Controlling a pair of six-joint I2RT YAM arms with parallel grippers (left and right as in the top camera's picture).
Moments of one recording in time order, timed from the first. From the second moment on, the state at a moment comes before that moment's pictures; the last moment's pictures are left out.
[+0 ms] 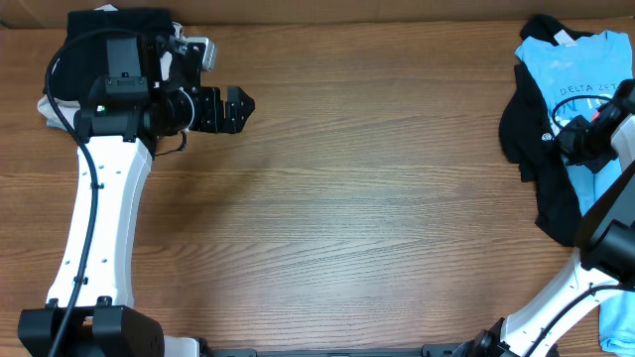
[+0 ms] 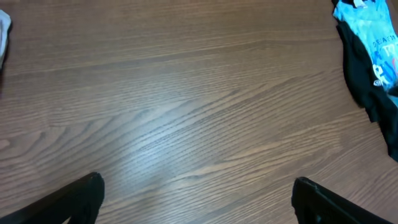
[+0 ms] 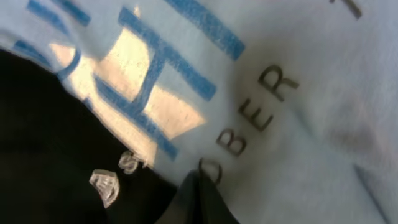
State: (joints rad) left arm 0.02 1.59 1.51 -0.84 0.48 0.03; right arm -0.54 2.17 1.62 -0.73 -0.07 0.28
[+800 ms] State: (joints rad) left arm 0.02 1.59 1.51 -0.84 0.47 0.03; right arm -0.54 2.22 1.74 -0.82 -0.11 0.27
